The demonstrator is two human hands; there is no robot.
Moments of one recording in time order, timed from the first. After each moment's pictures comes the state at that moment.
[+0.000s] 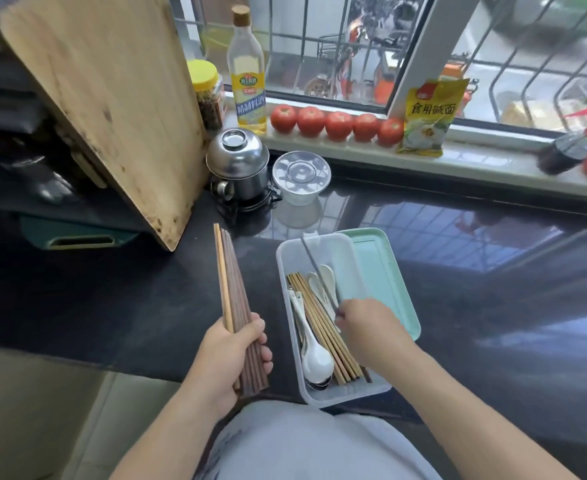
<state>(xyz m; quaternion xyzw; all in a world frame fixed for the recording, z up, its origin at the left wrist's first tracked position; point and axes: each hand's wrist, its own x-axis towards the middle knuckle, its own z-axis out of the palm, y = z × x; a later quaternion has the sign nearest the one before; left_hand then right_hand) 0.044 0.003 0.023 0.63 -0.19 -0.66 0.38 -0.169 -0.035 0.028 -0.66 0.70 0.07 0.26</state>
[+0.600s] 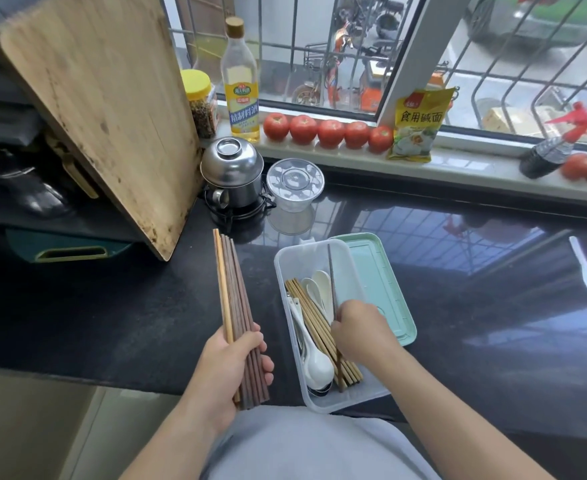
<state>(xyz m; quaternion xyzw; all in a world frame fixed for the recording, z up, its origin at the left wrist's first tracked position) 0.051 0.005 0.028 0.61 -0.19 -0.68 0.37 -0.156 -0.041 0.013 -0.55 0.77 0.04 0.31</state>
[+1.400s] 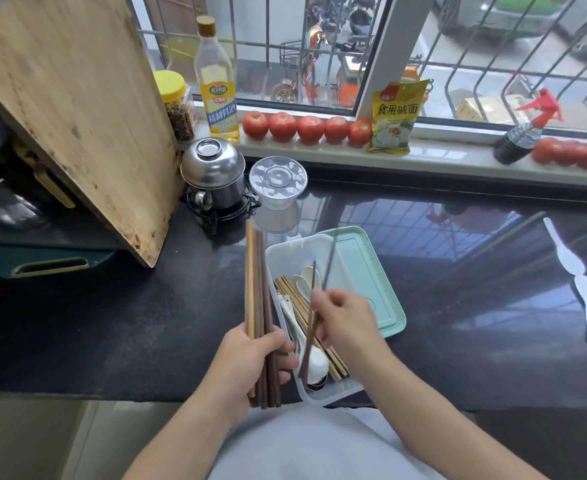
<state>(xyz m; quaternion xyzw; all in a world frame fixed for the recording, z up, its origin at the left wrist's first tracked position) 0.029 -0.003 0.037 0.59 -0.23 -0.71 0.29 -0.135 -0.020 0.043 -0.37 0.74 -0.30 0.48</state>
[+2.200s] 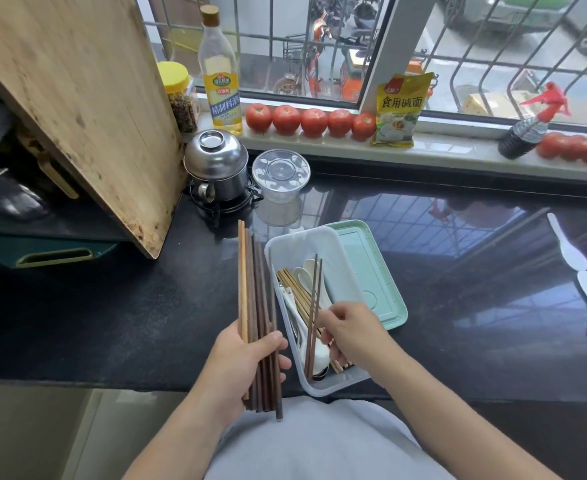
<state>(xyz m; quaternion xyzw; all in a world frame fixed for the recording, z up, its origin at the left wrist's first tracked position) 0.040 0.012 0.039 0.60 -0.27 -0.69 0.31 -0.153 -0.004 0.031 -0.42 0.74 -0.15 0.50</state>
